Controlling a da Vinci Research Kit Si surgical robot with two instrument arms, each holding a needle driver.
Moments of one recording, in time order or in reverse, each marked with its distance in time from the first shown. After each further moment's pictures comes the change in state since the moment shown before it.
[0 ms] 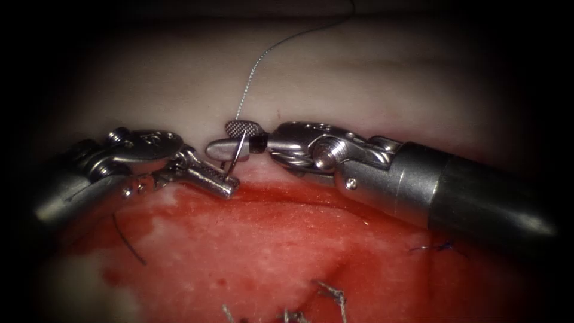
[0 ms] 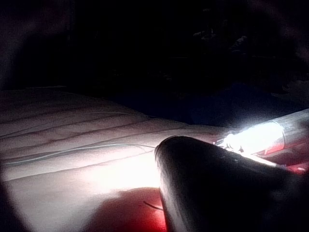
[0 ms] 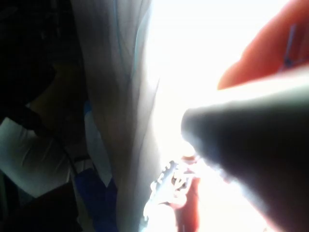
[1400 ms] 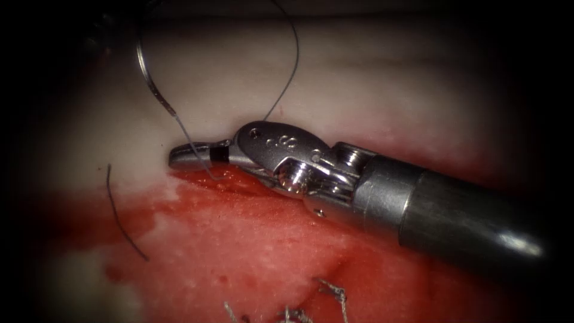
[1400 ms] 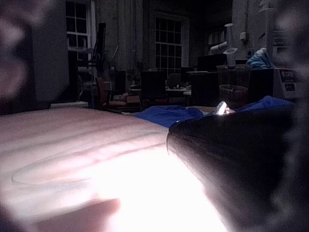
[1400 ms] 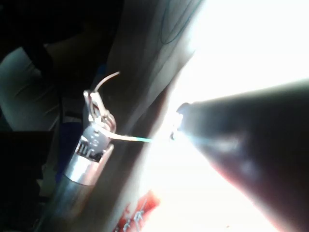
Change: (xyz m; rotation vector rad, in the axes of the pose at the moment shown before) right arm -0.001 0.004 0.004 -0.522 0.116 -0.517; left arm 0.012 0.009 -0.010 -0.484 0.686 -0.831
